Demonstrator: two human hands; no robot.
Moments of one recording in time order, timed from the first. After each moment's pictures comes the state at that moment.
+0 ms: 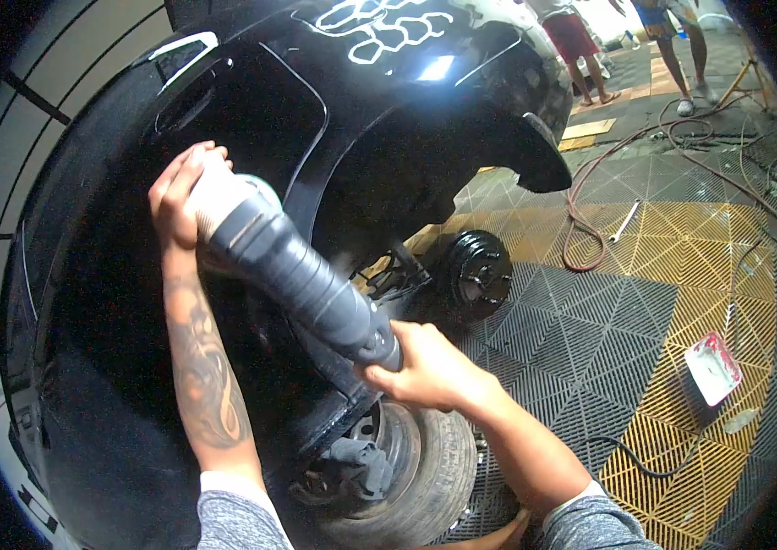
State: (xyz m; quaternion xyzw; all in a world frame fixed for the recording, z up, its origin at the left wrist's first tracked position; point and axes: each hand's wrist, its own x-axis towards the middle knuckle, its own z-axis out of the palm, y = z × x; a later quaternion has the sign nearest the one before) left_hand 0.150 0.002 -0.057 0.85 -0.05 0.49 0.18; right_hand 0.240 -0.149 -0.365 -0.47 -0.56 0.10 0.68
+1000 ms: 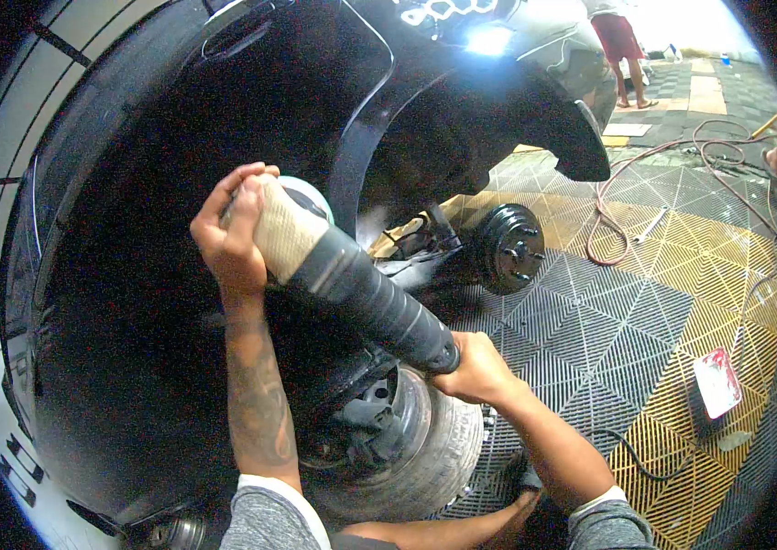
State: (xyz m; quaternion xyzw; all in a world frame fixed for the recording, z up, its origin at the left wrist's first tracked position) left_hand 0.088 -0.012 -0.164 0.79 -0.06 0.59 0.14; right_hand 0.217 -0.123 -0.434 -0.56 -0.54 0.16 0.61
